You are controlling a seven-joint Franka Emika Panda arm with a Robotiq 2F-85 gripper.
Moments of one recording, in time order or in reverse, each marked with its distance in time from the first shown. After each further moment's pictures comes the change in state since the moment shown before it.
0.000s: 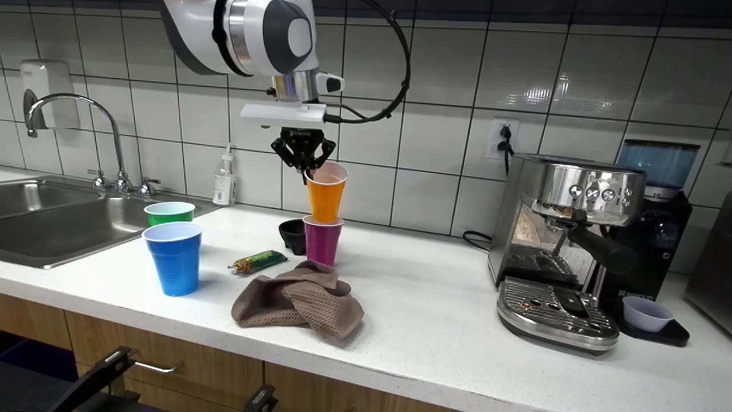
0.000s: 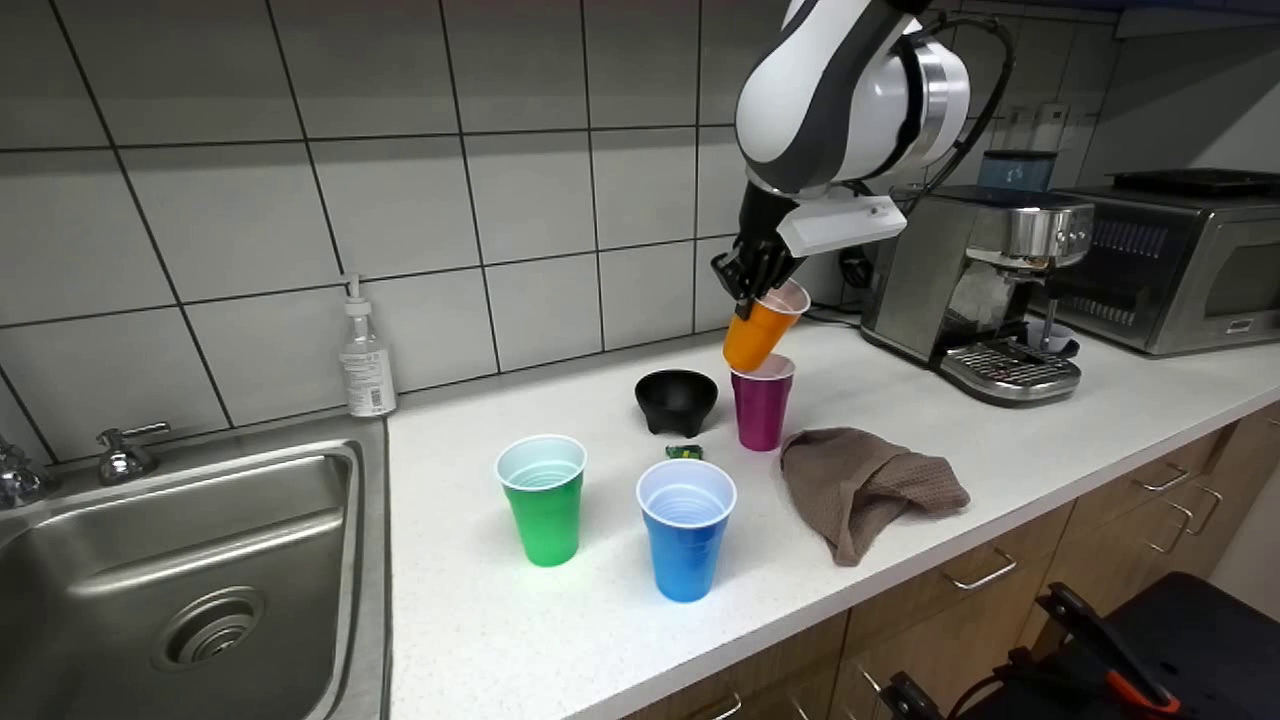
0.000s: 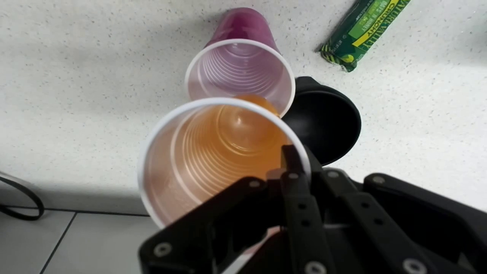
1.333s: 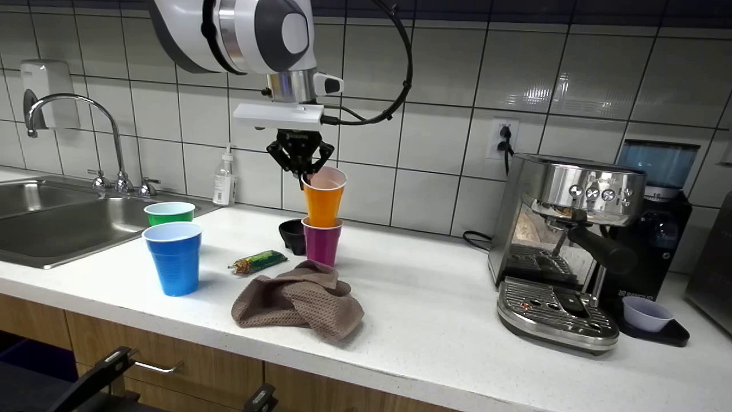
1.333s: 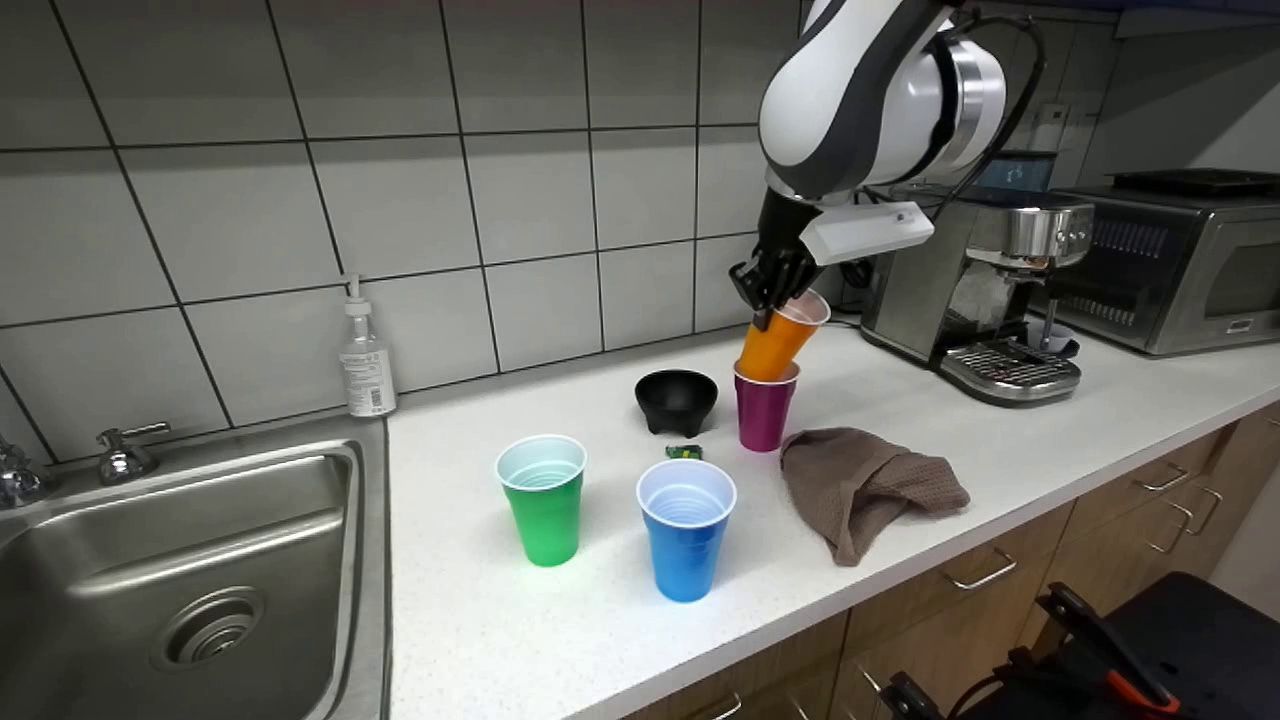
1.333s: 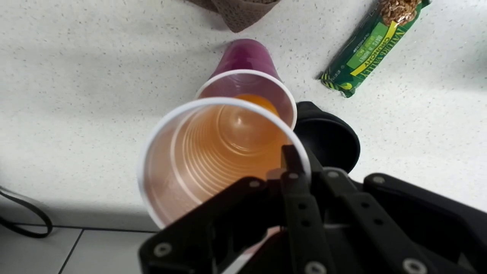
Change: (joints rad) arm -0.005 -0.060 -0.008 -0.080 0.001 -0.004 -0.006
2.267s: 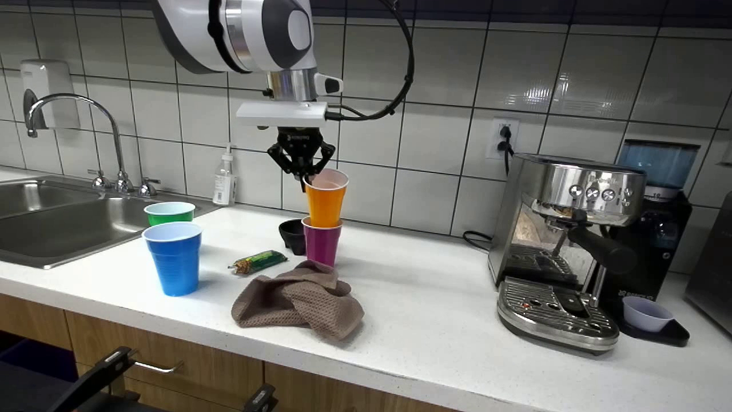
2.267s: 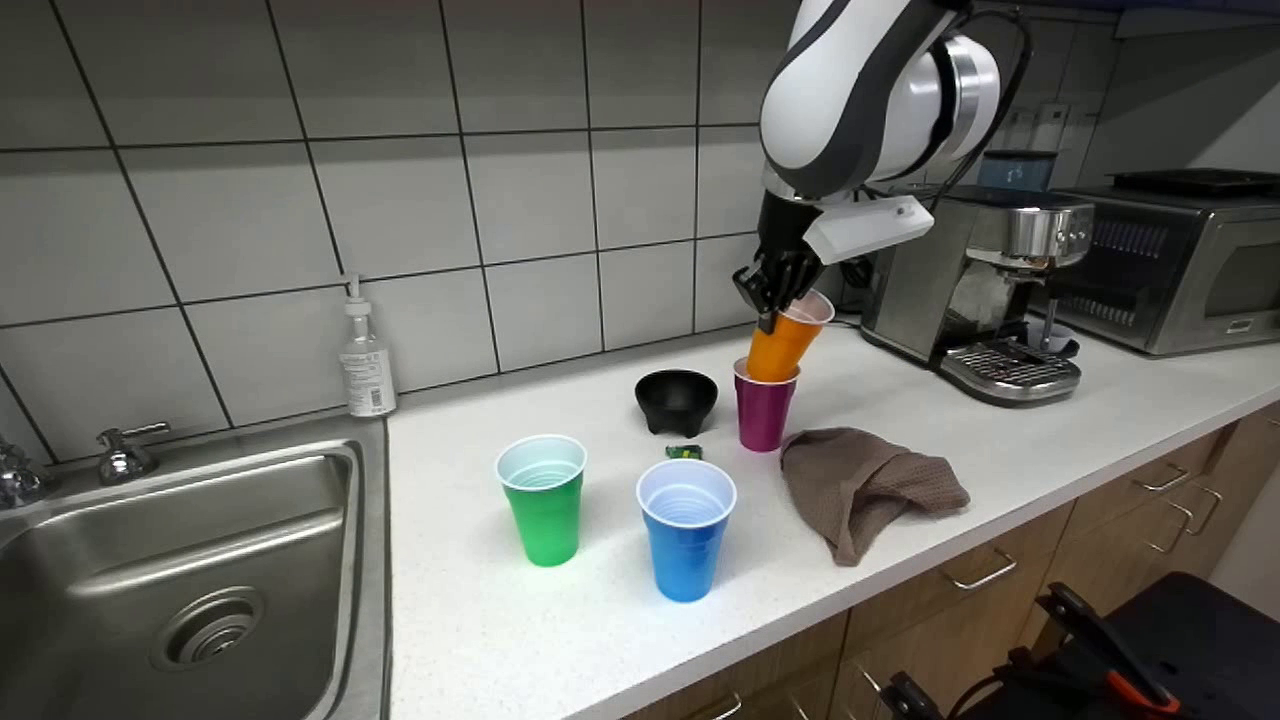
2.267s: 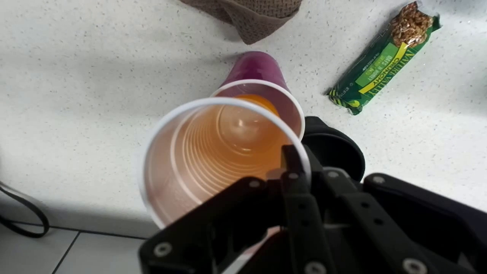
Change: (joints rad) arm -0.005 0.010 0.000 0.025 -0.077 -0.061 0.010
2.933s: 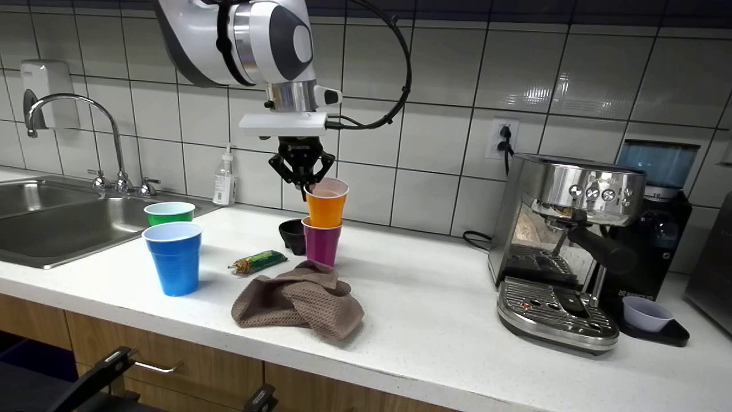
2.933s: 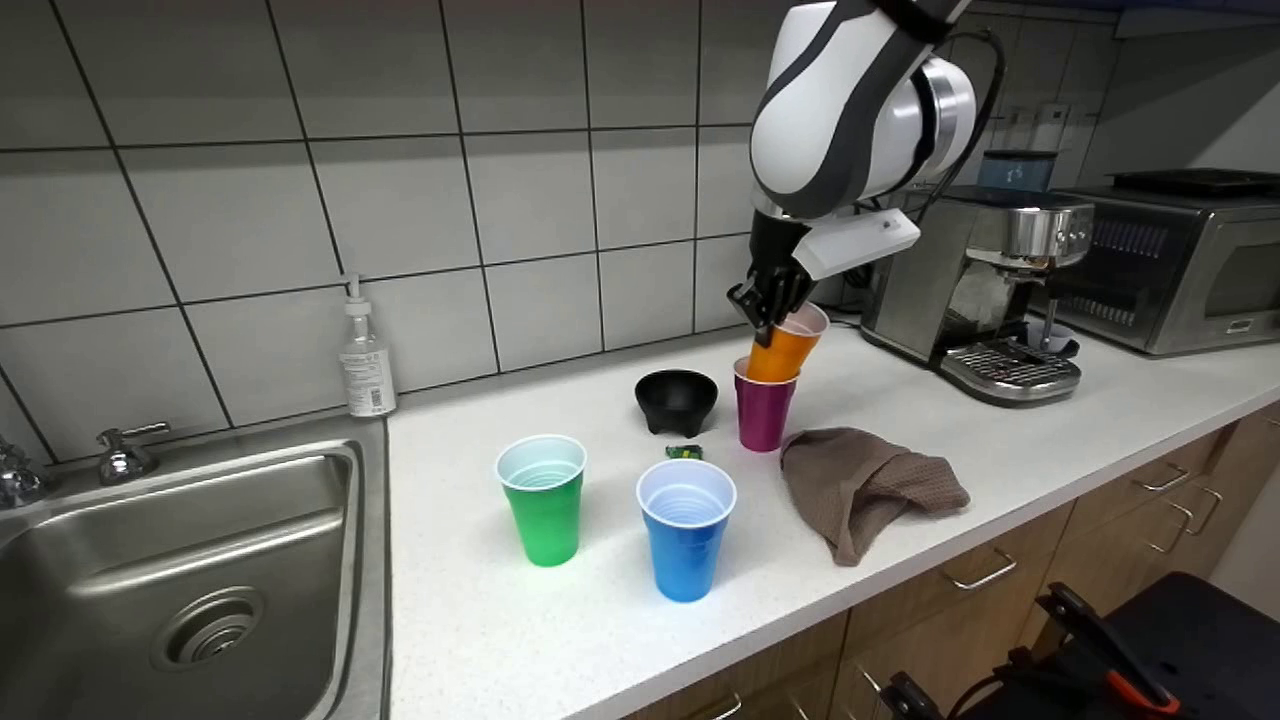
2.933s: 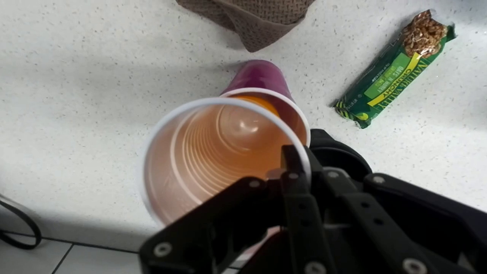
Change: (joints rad) arm 0.003 0.065 0.001 0.038 -0.059 -0.012 0.045
